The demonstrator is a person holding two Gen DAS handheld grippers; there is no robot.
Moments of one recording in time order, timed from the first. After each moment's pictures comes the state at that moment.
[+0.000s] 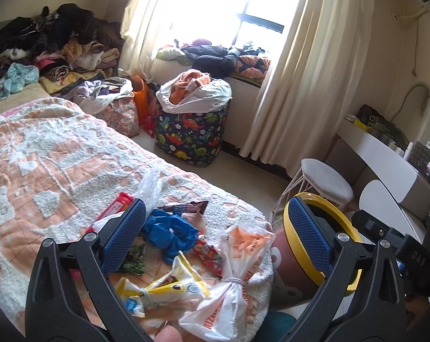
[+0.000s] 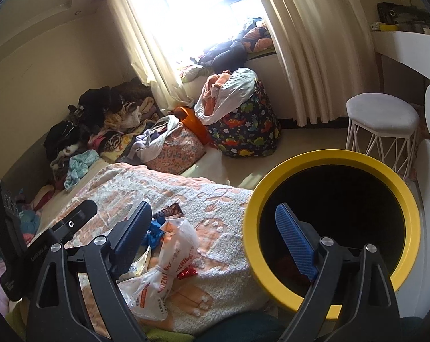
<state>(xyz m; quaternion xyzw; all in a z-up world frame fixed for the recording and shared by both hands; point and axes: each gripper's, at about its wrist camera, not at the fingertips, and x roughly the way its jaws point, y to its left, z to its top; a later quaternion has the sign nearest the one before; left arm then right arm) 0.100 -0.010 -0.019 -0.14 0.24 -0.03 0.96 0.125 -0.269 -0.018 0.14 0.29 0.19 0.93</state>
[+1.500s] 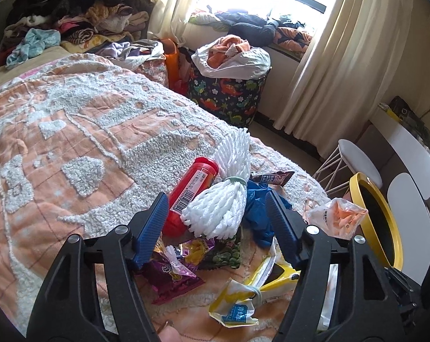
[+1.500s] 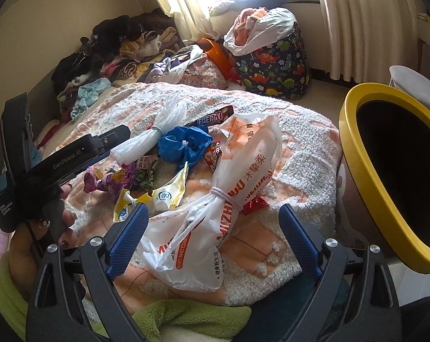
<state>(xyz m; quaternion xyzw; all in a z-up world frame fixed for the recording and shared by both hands) 0.124 0.073 -0.078 -0.16 0.34 0.01 0.93 0.116 -0.154 -0.086 0.05 0.42 0.24 0.87</state>
